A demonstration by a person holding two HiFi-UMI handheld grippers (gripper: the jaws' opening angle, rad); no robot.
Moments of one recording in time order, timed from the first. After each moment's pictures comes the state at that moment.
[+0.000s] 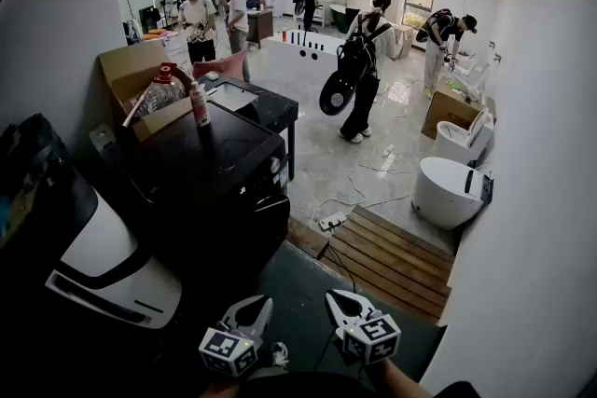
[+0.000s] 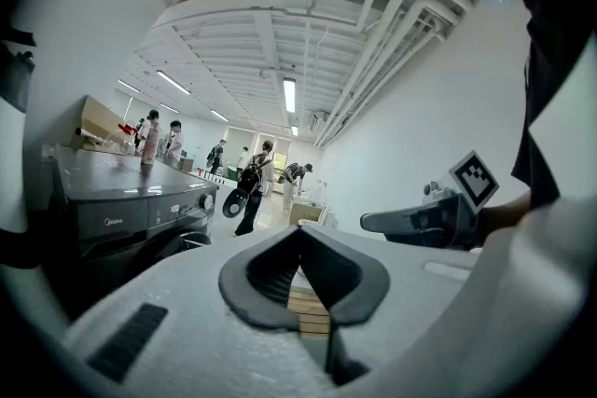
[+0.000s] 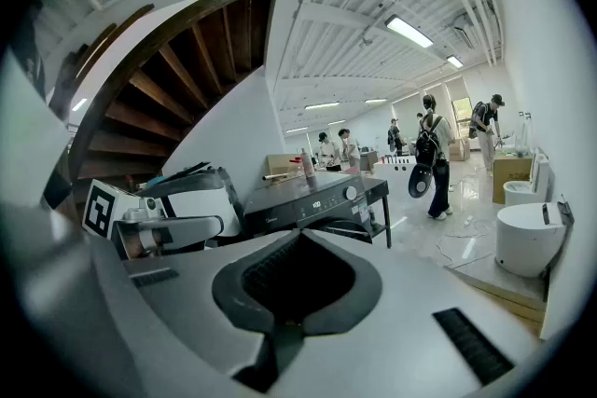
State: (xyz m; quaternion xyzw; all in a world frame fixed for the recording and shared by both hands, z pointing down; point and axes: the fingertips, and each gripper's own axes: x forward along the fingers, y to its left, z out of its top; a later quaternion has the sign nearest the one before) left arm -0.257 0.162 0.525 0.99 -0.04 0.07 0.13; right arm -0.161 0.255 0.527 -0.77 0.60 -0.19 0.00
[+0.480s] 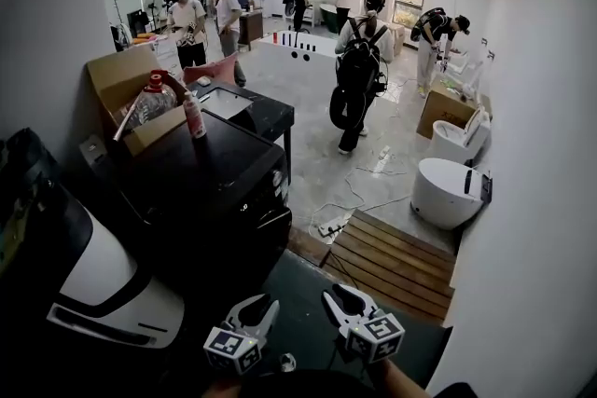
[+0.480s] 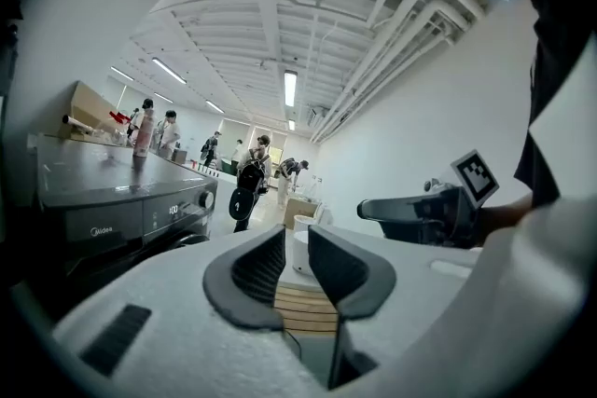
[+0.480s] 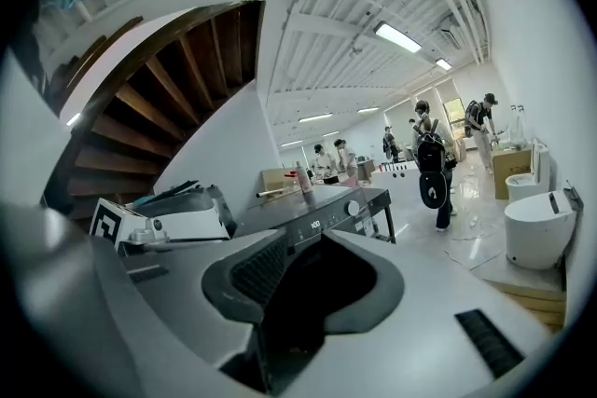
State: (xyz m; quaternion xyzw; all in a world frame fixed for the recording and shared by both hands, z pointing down) left arm -0.223 0.092 0.534 0.99 -0.02 0.08 0.14; right arm -0.135 0.181 0.511 -0.78 0.60 -0.18 0.05
